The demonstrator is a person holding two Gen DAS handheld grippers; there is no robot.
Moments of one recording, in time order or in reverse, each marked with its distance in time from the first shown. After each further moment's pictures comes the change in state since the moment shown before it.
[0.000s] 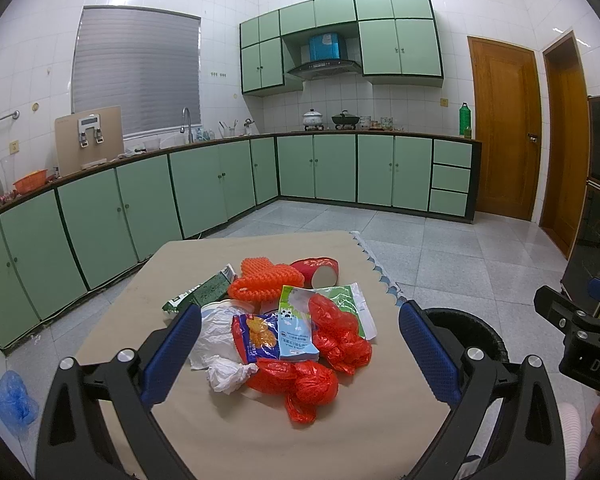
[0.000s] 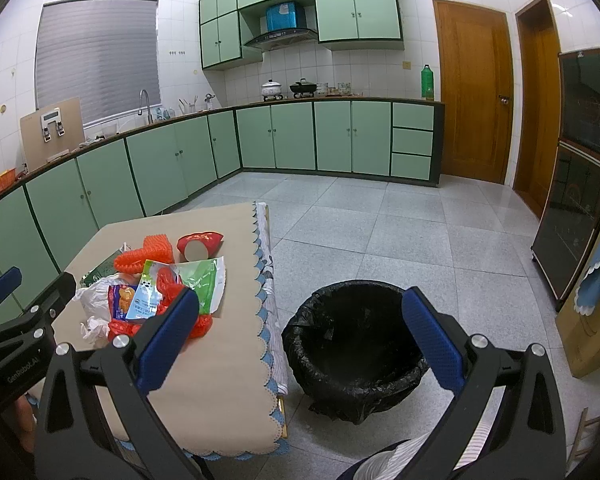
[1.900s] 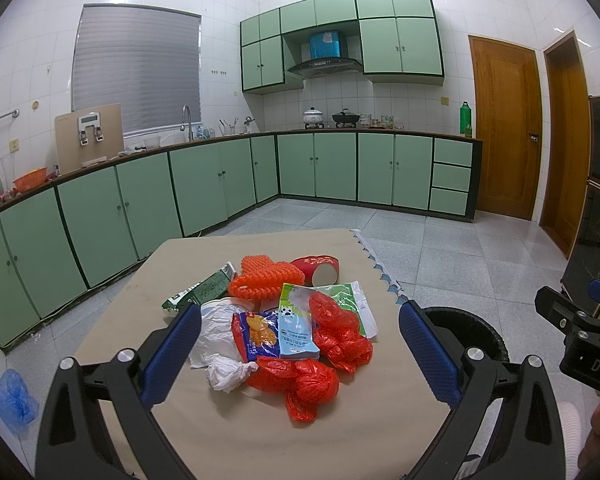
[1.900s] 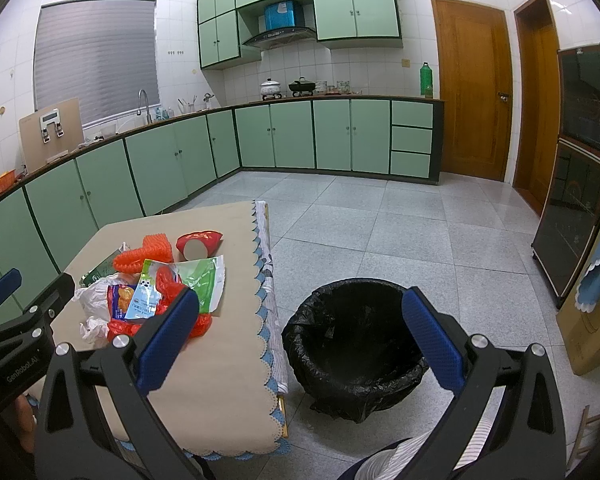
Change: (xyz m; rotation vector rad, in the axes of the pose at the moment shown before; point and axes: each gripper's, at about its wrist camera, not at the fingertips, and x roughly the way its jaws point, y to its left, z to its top) left arm 0.002 -0.001 -0.001 0.001 0.003 0.001; right arm 0.000 -0.001 0.000 0.002 0.001 -0.001
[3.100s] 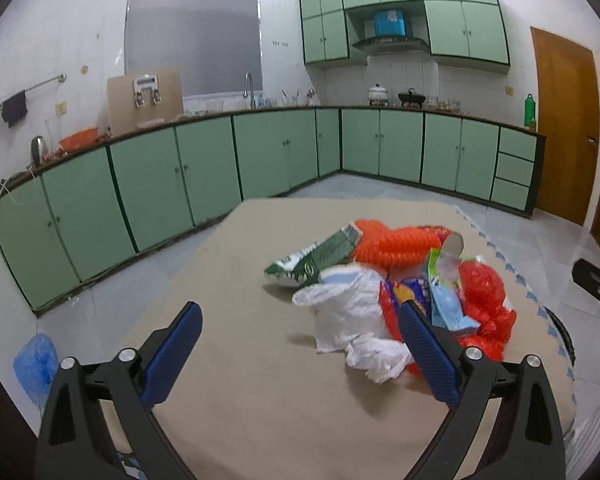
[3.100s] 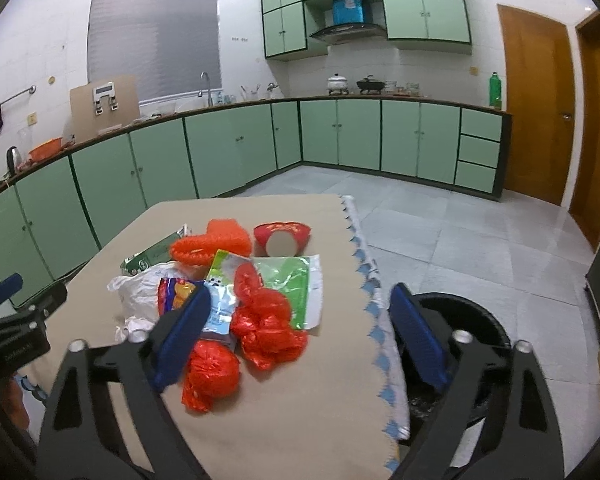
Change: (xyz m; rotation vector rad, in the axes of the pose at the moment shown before) left arm 0.054 0.131 -0.042 -0.088 0.102 0.186; right arm 0.079 0.101 -0.007 -0.115 0.008 0.204
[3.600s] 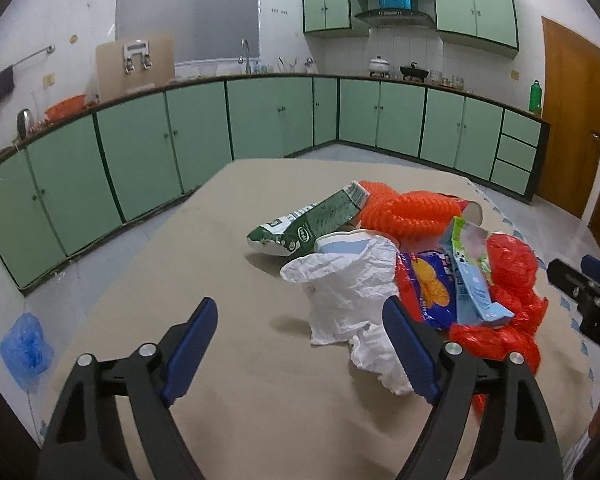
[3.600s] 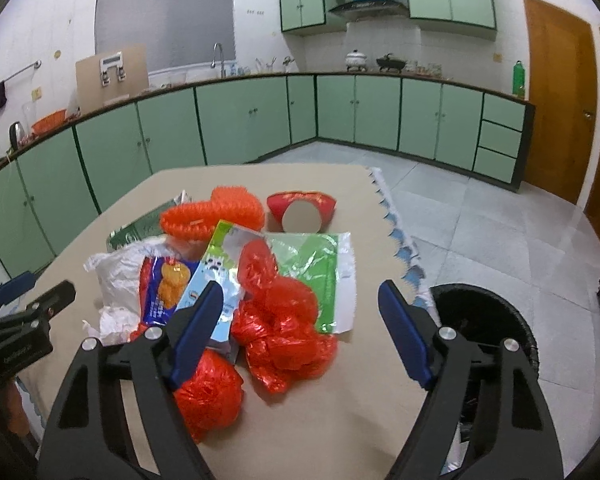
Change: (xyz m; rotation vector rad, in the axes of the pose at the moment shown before) left arm 0.062 0.001 -0.012 -0.027 0.111 -0.036; right arm 0.072 0.019 -0.009 -0.048 0.096 0.042
